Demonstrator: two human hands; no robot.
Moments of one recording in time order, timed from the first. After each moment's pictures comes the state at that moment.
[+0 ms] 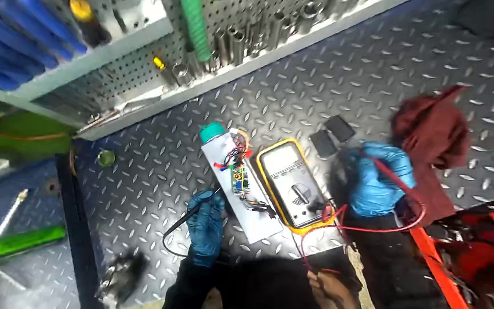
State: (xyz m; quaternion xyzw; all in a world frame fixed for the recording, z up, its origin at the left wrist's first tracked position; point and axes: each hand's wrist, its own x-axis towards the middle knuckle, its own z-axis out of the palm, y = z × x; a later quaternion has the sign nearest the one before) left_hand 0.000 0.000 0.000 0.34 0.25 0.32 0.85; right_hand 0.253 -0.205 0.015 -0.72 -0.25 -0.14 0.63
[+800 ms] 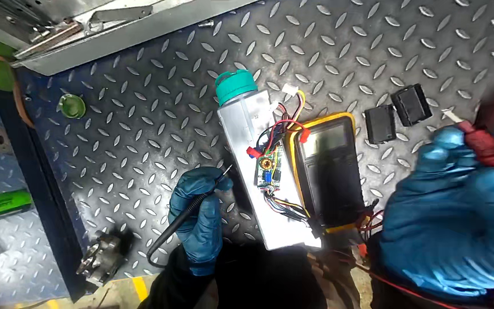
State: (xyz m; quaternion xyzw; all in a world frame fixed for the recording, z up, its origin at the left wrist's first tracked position) left_hand 0.014 0.015 0.038 0.52 0.22 0.44 0.70; right_hand 0.225 -0.210 0.026 -0.53 -0.28 0.08 0.80
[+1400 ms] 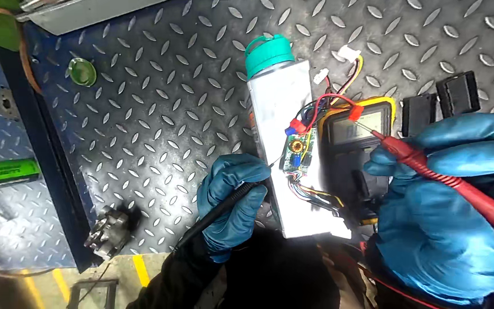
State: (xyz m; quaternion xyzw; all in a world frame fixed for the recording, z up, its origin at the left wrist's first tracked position) left_hand 0.018 0.014 0.045 0.64 0.18 0.40 0.63; right_hand 0.186 -0.126 0.095 -0.64 -0.33 0.15 0.68
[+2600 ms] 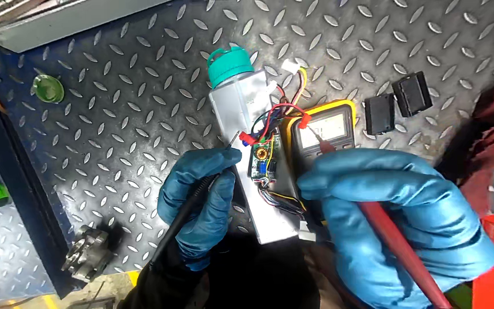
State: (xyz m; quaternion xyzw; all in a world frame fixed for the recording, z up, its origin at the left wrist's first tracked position) left_hand 0.039 0.025 0.058 0.64 0.19 0.43 0.61; right_hand 0.164 -0.125 0.107 -0.69 -0.38 0.12 0.60
